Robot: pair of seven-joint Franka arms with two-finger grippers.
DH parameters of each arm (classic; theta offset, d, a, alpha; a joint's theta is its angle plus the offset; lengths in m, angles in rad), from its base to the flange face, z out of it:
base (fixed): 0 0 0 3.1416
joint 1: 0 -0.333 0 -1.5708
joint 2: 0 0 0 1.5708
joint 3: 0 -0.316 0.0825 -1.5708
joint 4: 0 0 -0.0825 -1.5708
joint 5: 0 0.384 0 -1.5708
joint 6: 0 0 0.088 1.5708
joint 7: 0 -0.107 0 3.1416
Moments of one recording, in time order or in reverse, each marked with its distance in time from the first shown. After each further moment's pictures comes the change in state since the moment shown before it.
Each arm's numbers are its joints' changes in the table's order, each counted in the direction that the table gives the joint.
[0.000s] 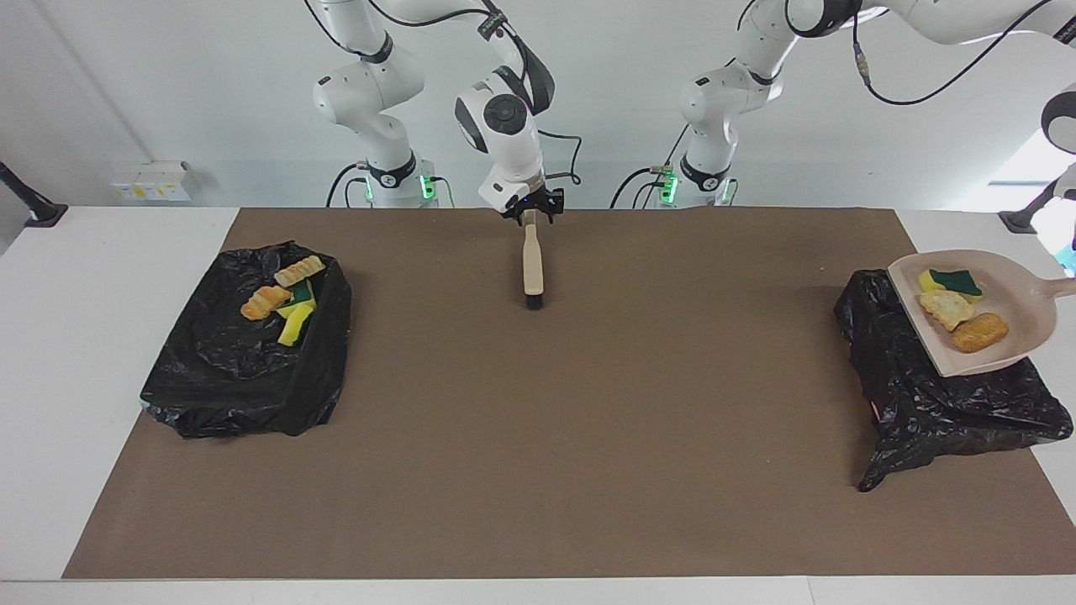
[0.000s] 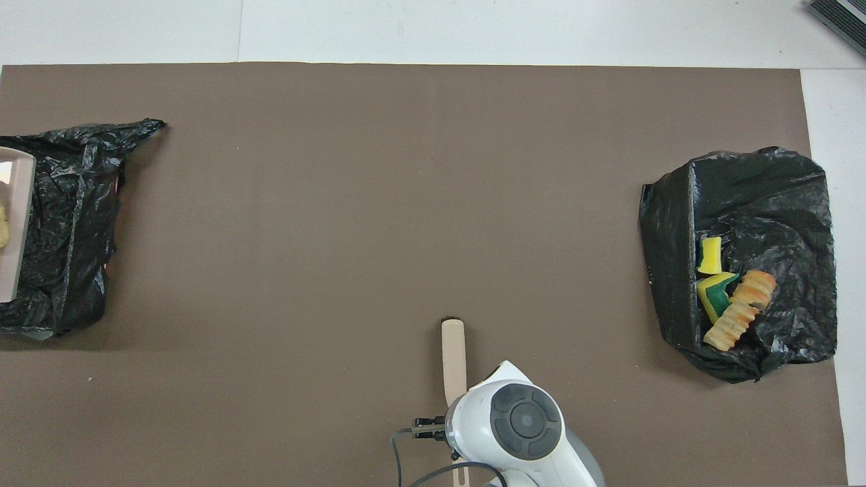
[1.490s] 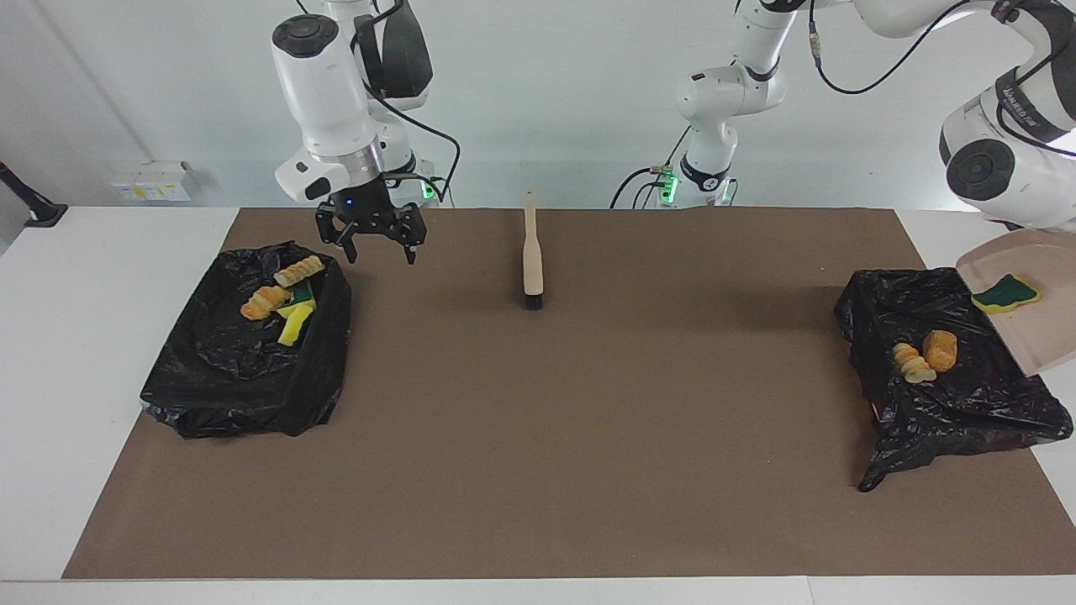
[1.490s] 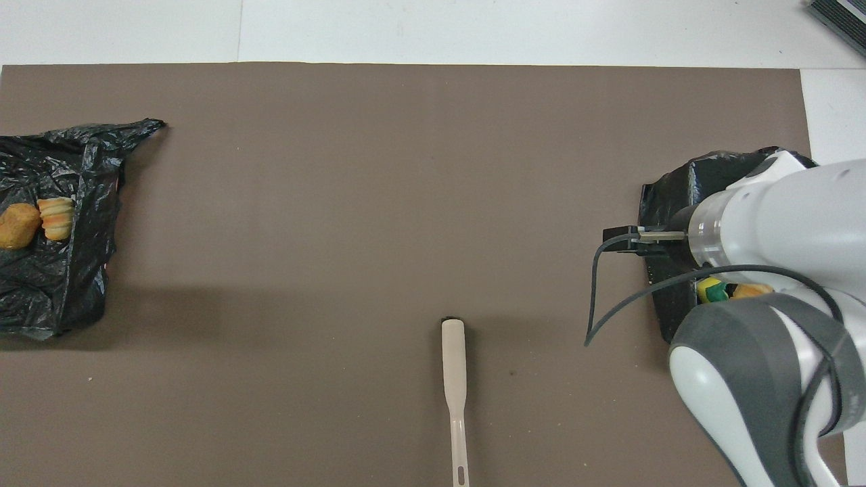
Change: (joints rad) left arm 0.250 0.150 0.022 -0.242 0.909 0.199 0.650; right arm 0.565 -0.013 0.017 0.503 -0.350 0.312 0.299
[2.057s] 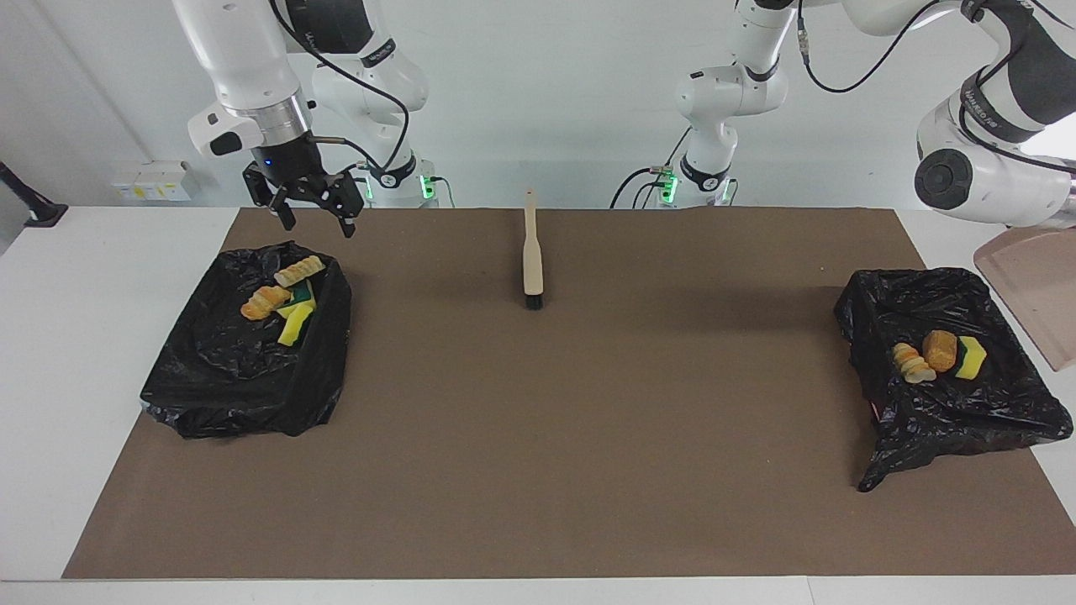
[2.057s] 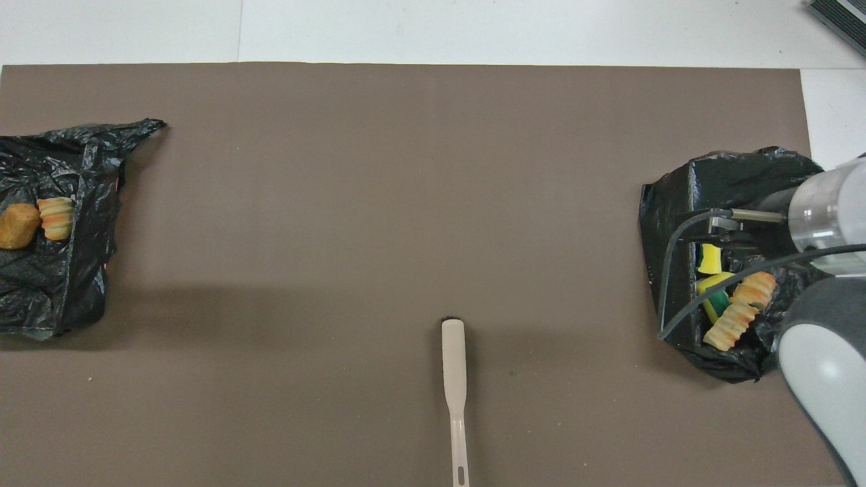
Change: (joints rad) left arm 0.033 0.014 0.000 -0.003 0.122 0.039 0.031; right arm 0.095 0.025 0.050 0.138 -0.001 0.180 0.000
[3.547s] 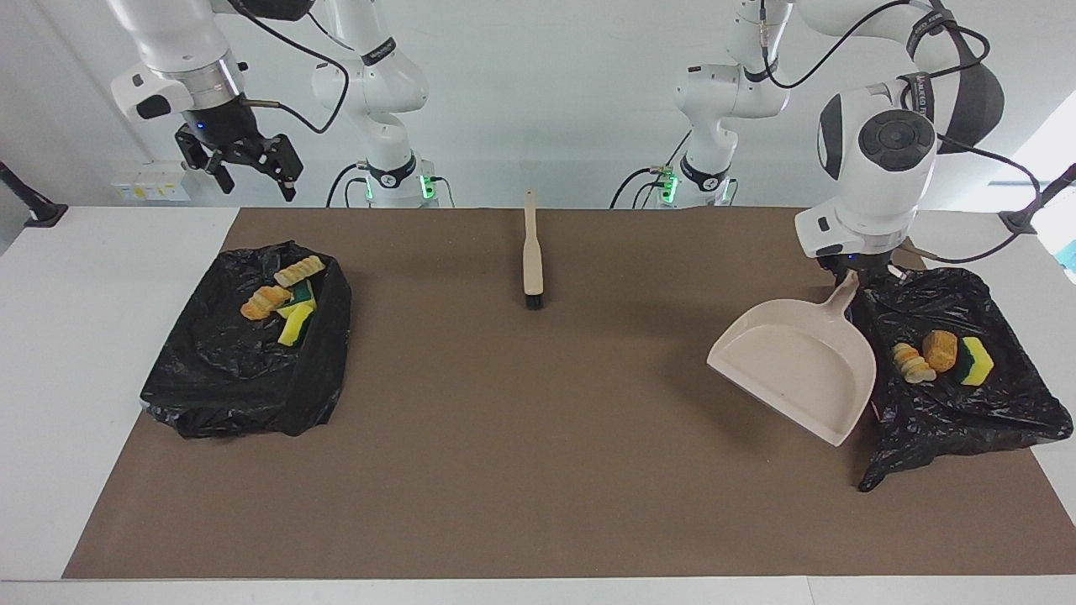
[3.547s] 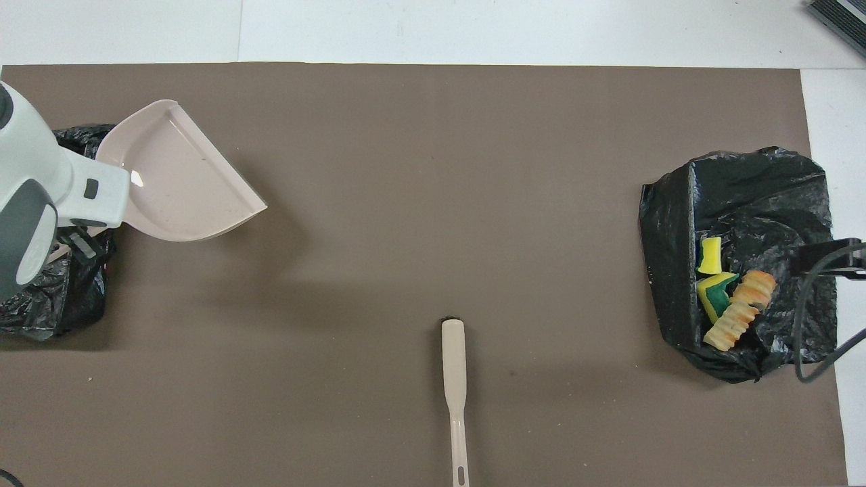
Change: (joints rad) left arm 0.279 0.033 0.024 -0.037 -1.150 0.110 0.770; right arm -0.058 0.050 0.117 0.026 -0.064 0.195 0.119
